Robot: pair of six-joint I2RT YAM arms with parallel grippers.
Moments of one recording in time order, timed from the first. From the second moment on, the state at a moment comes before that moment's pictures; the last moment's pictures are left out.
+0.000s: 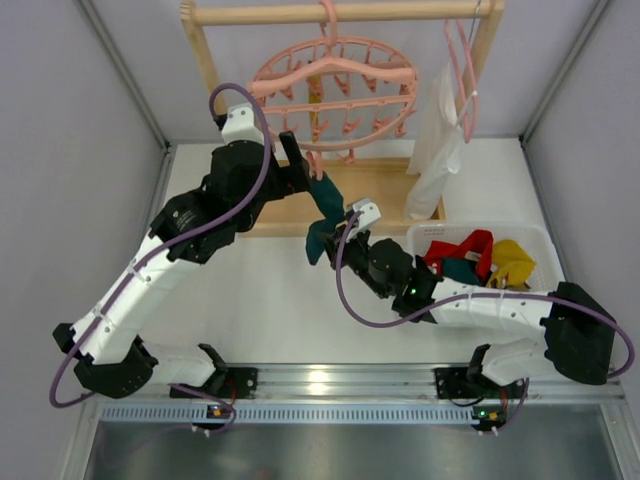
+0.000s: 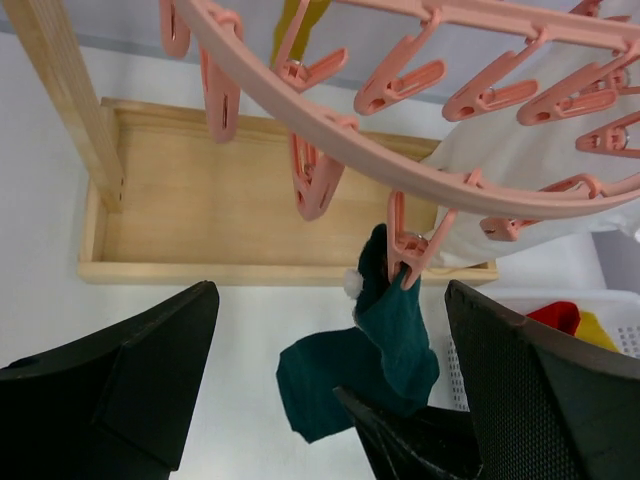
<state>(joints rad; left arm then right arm) -0.81 1.28 1.73 -0.83 -0.59 -0.57 1.08 1.32 0.77 0.53 0.40 0.23</state>
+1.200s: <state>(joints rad) -0.83 1.38 1.64 -0.56 -0.52 -0.45 1.09 1.33 0.77 0.51 0.32 0.26</state>
